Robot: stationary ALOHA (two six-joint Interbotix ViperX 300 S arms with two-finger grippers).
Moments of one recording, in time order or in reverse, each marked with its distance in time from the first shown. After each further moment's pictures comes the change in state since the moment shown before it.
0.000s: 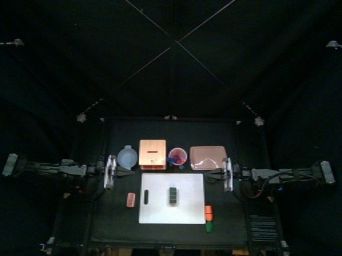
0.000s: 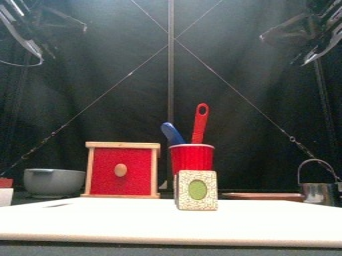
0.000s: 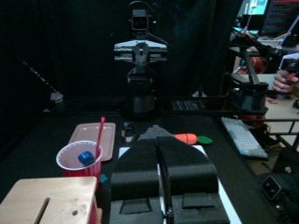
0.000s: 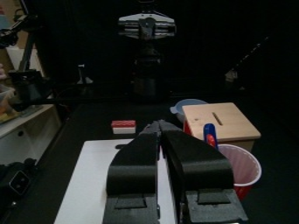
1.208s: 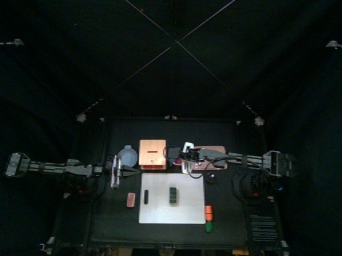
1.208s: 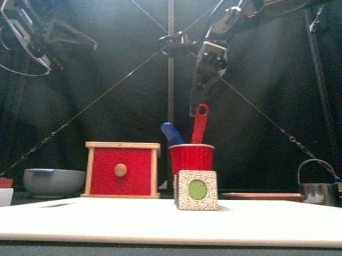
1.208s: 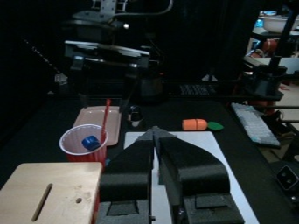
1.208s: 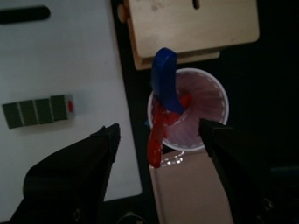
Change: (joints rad) left arm 0.035 0.137 -0.003 0.003 -0.049 -0.002; right arm -0.207 1.005 -1.014 -0.103 1.262 -0.080
